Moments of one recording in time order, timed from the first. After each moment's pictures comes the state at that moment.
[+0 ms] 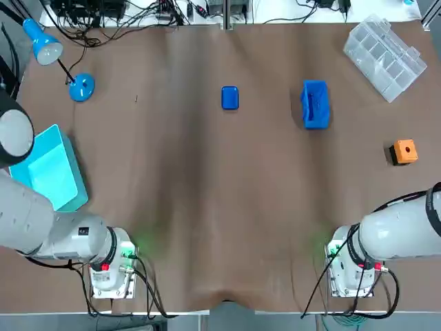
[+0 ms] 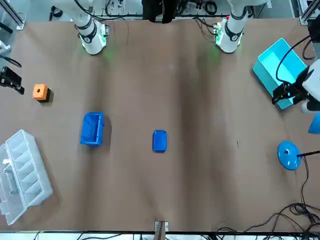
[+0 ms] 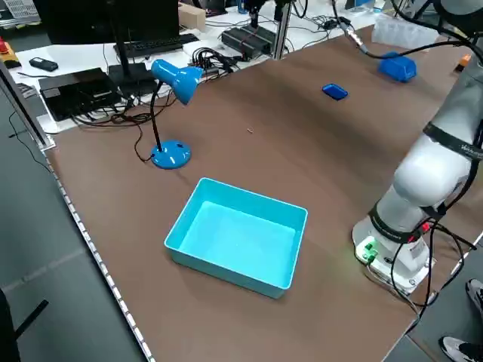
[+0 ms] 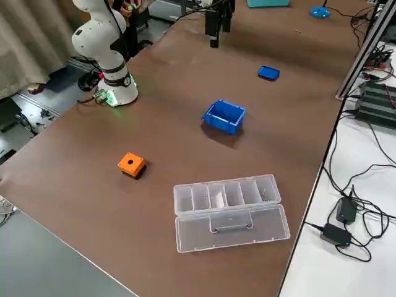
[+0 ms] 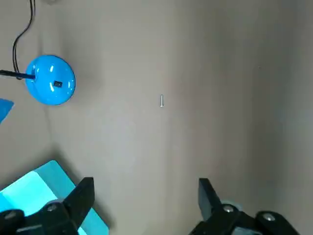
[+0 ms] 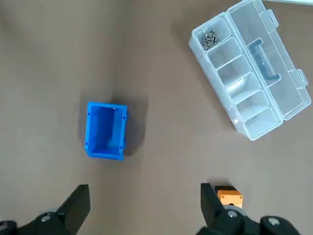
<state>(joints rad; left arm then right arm) 0.01 0.09 -0.02 -1.58 -0.01 1.64 0.00 0.05 0.04 -0.13 -1.45 -0.02 1.54 -0.19</state>
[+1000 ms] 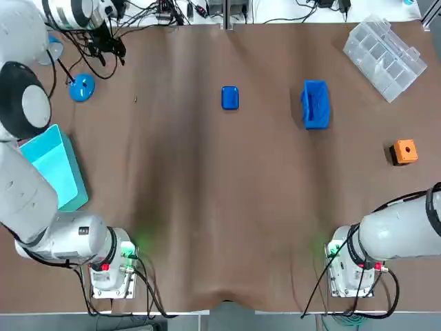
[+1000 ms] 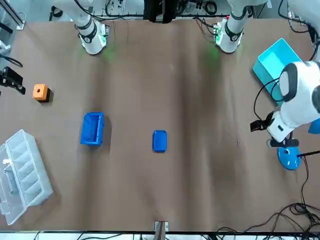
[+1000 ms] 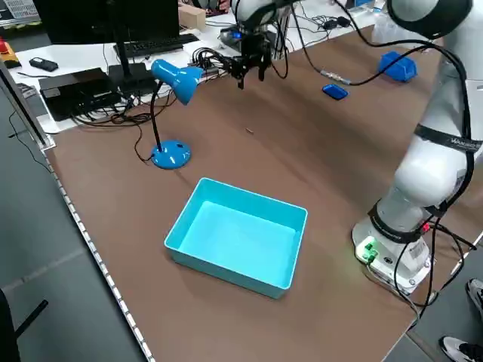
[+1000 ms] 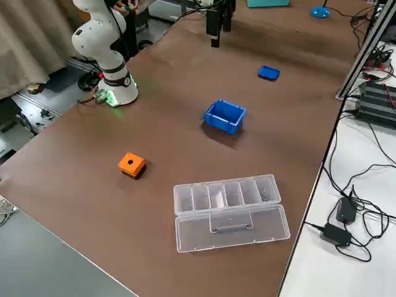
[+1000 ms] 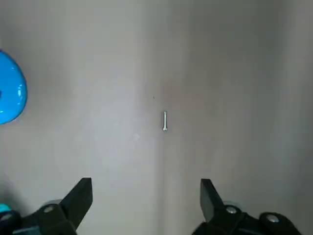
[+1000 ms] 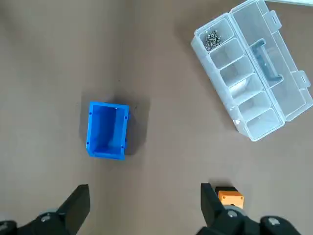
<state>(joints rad) 0.01 0.31 -0.02 -1.82 -0.01 2.06 -0.02 0.05 0.04 -0.12 -1.45 -0.02 1.53 -0.19</state>
